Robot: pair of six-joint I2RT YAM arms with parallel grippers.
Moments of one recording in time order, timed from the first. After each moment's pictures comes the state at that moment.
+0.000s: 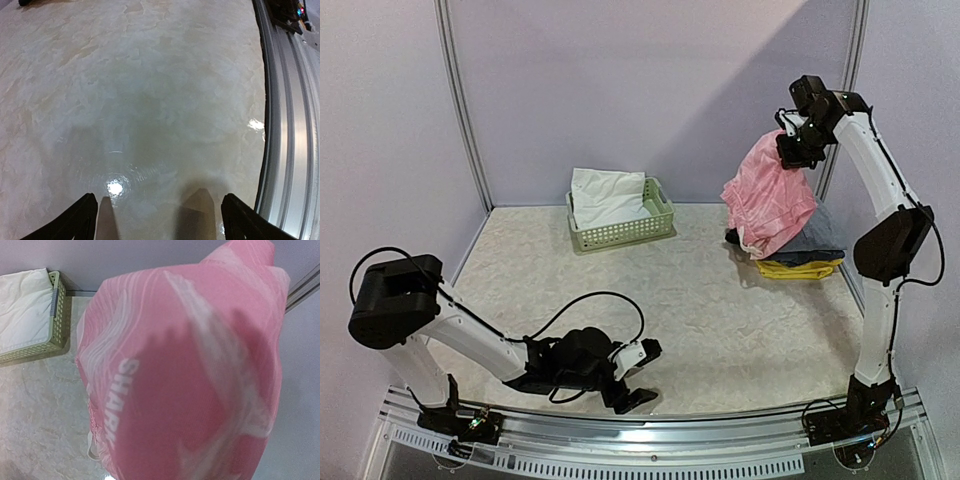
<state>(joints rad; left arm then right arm) -1.25 1.72 0.55 0.53 -0.03 -0.06 0.23 2.13 2.59 -1.37 0.12 0.05</state>
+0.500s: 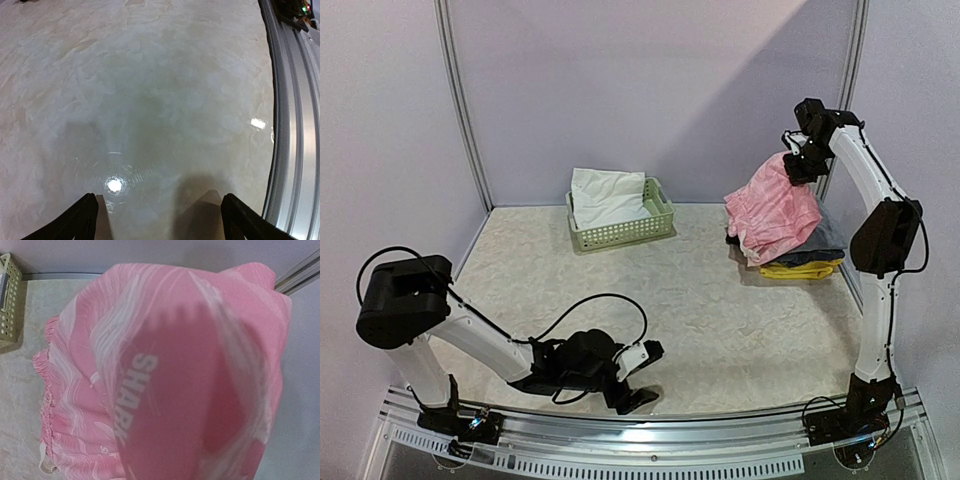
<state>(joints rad) -1.25 1.77 0.56 0.54 -0.03 -0.06 0.12 2.23 2.53 -1.30 0.13 -0.05</state>
